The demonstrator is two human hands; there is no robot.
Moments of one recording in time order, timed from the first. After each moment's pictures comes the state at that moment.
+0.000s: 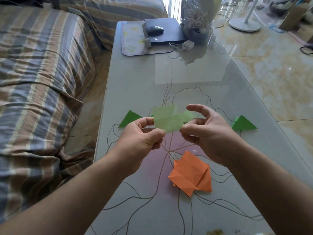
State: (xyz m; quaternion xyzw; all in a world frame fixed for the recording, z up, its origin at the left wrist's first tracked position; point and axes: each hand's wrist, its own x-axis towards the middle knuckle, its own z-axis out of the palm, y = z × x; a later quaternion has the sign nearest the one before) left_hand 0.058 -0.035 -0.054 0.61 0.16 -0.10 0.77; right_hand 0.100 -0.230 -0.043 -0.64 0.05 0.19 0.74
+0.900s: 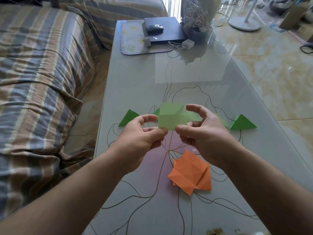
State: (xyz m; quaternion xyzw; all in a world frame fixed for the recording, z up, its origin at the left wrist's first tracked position) left_hand 0.060 -0.035 -0.050 0.59 0.18 -0.13 0.78; right_hand 0.094 -0.223 -0.048 -0.63 0.04 0.19 0.75
